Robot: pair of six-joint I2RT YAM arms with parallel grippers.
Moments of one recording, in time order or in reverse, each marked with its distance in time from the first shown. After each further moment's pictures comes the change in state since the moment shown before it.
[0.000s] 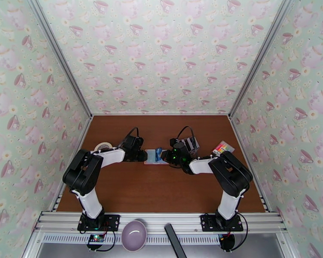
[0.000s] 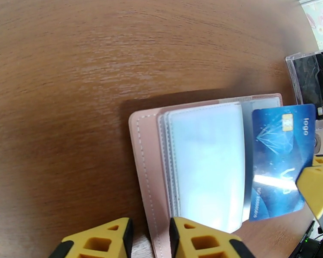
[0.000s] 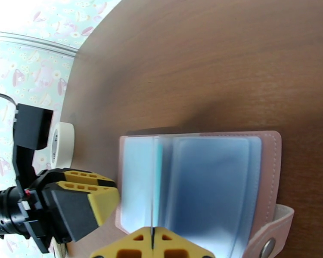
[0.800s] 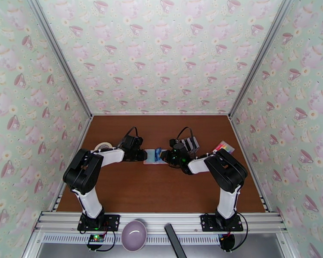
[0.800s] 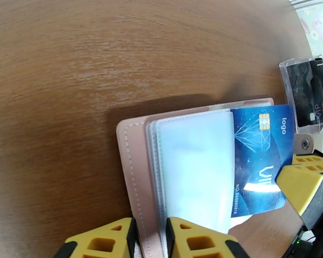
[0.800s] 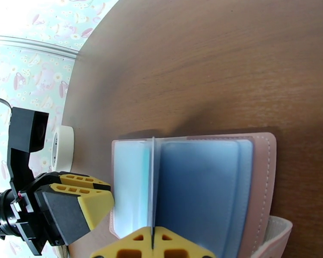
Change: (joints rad) left arm 0.017 0.012 -0.010 0.051 0.064 -0.032; right arm -0.009 0.065 -0.001 0.102 -0.029 0.035
